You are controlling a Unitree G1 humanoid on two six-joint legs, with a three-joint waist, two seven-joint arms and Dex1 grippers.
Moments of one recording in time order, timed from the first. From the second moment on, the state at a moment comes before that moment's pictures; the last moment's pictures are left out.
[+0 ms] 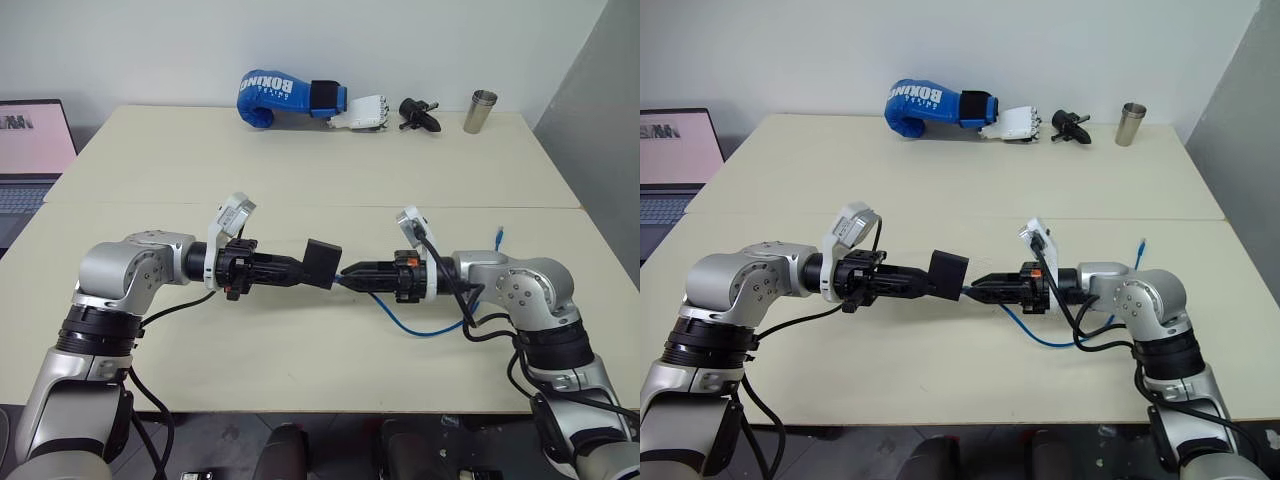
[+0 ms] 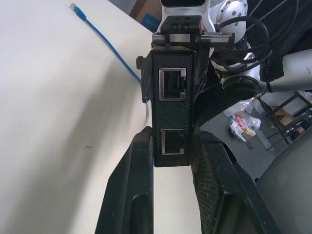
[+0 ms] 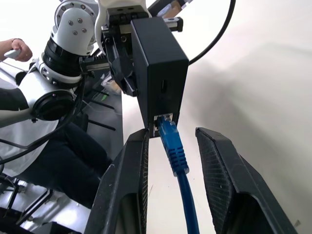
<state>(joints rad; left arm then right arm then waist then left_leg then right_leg) -0.67 0.78 -0.09 0.11 -0.68 0.93 -1.42 -0.64 -0.44 0.11 -0.11 0.83 1.12 0.87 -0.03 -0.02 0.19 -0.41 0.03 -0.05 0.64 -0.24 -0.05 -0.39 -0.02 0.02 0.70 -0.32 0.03</state>
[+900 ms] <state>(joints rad) -0.66 0.78 -0.09 0.11 -0.68 0.93 -1.42 -0.67 -0.43 0.12 -0.09 0.83 1.14 0.87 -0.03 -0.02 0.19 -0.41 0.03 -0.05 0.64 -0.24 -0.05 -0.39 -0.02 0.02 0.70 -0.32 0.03</state>
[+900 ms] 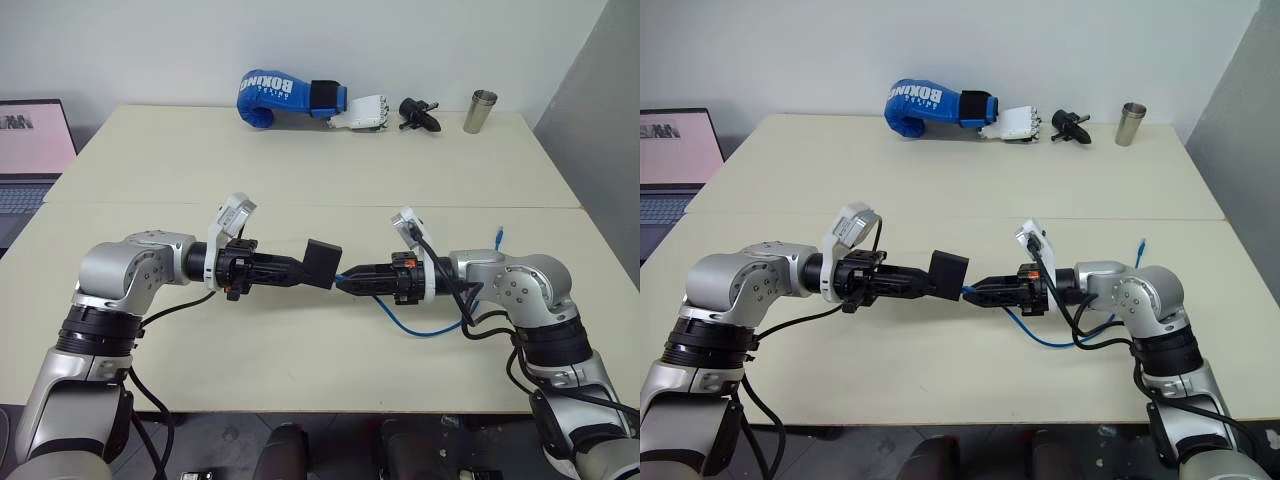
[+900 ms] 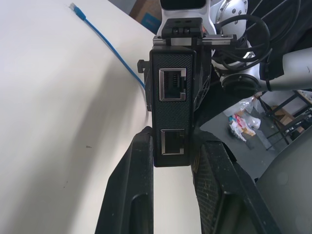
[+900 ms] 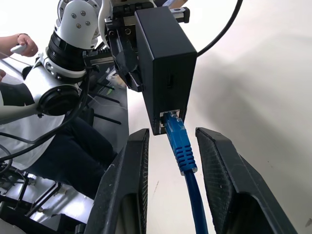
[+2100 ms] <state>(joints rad) -0.66 0.78 -0.09 0.11 -0.68 0.93 -1.41 -0.68 -0.42 0.12 -0.07 0.81 1.16 0.89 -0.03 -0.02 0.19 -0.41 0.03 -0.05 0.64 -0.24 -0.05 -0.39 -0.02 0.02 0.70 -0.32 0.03</state>
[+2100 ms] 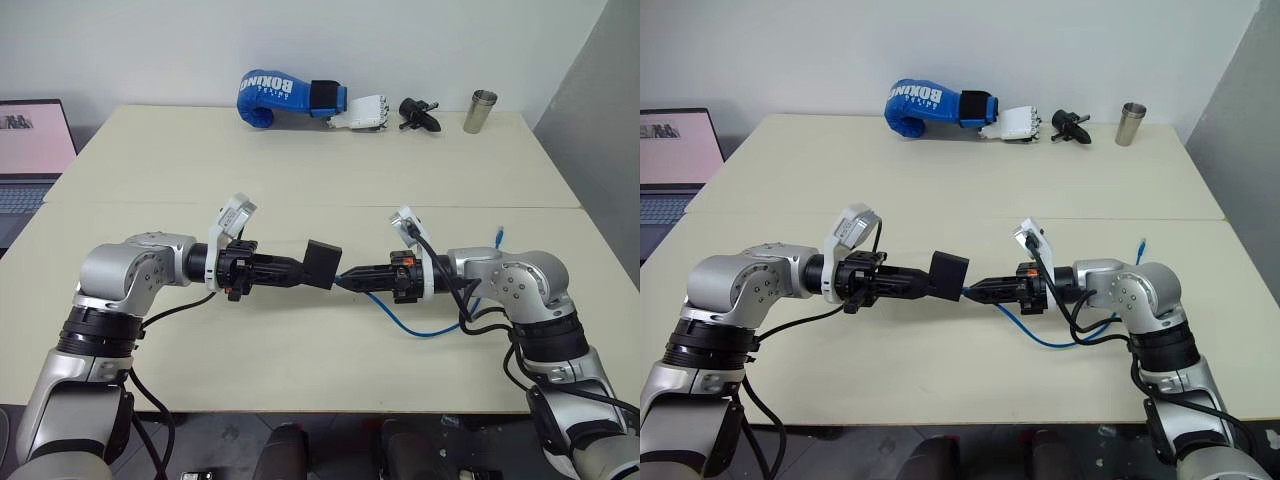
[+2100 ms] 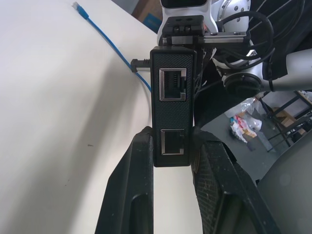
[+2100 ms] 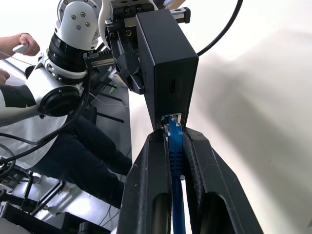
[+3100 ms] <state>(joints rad) -0.59 0.71 -0.01 0.15 -0.57 0.75 -1.21 -0.59 -0.46 0.09 0.26 0.27 0.61 0.54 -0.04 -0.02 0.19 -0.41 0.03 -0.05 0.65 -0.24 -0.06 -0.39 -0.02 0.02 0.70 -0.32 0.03</state>
